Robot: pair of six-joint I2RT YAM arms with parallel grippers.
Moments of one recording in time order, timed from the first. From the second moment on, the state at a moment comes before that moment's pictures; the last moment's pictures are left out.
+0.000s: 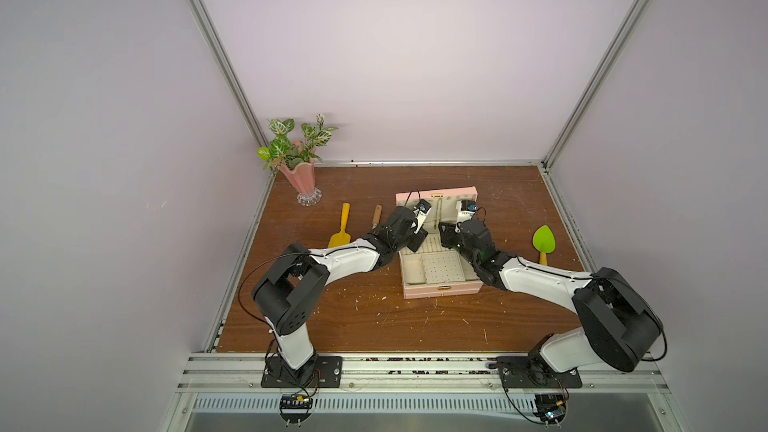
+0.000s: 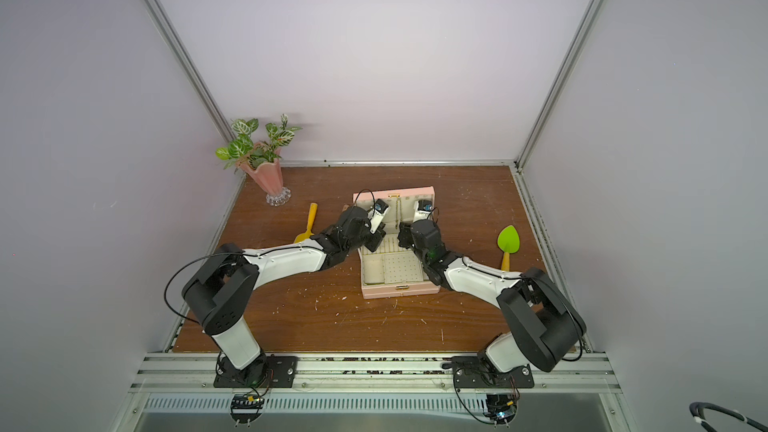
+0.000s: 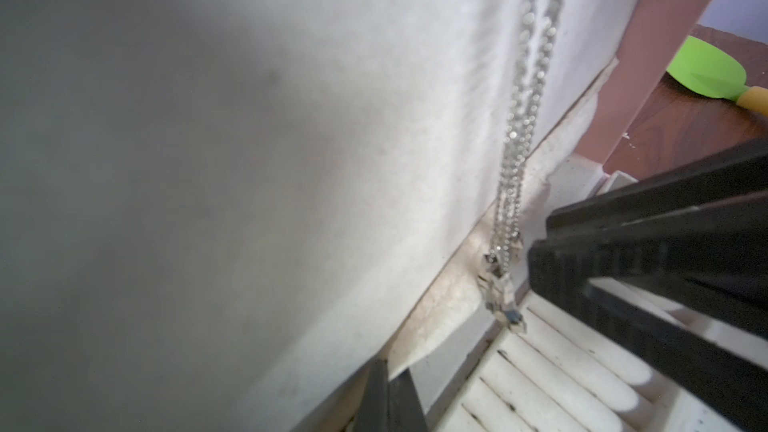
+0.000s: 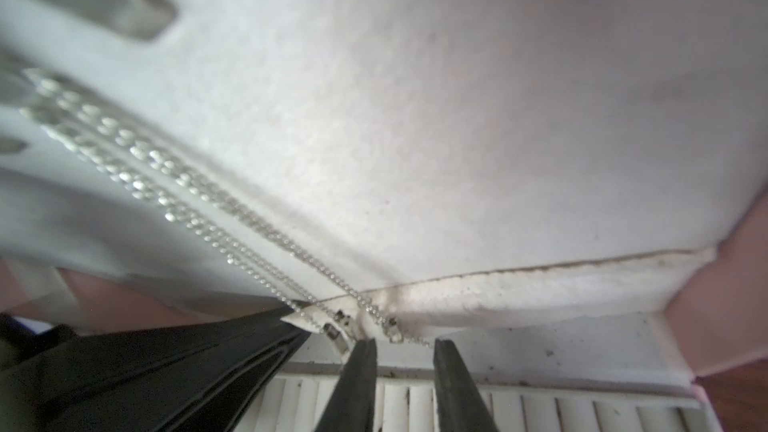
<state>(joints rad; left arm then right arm) -0.72 1.74 1.01 0.19 -0.07 0.09 0.61 1.49 0.70 0.35 0.23 0.59</state>
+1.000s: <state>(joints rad) -0.72 1.73 0.98 0.23 -0.05 0.10 0.62 1.47 0.73 0.37 0.27 0.59</state>
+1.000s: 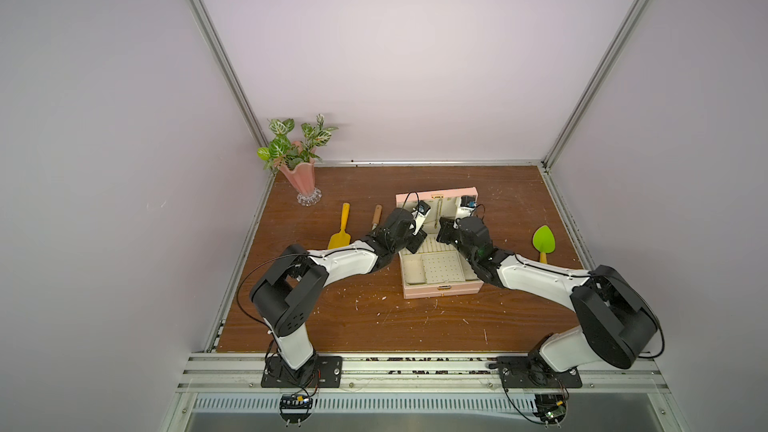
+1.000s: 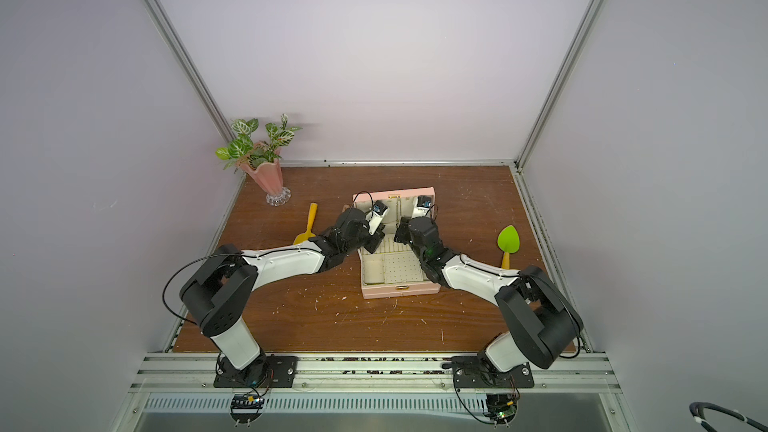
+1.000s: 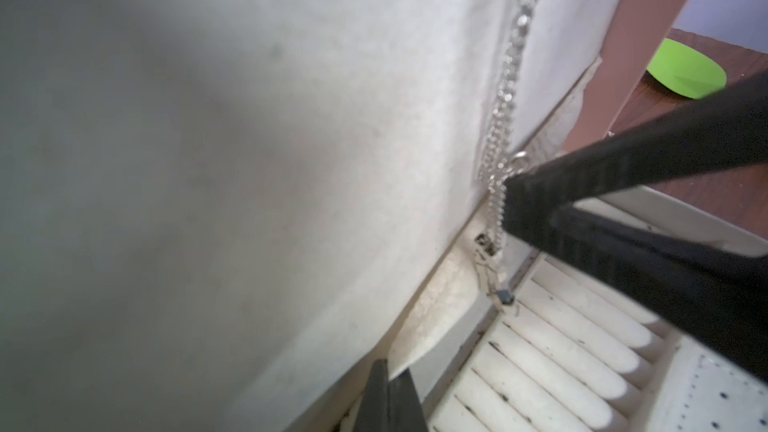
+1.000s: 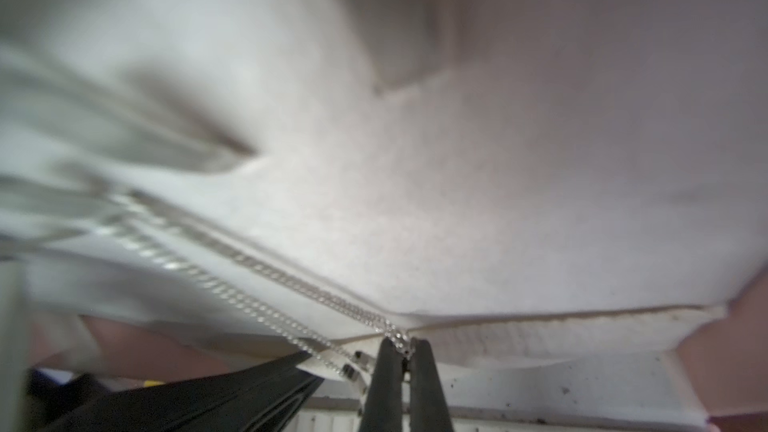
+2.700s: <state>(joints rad) -0.71 1.71 0.94 0.26 -0.01 0.14 0.62 1.46 0.70 0.49 0.28 0.56</state>
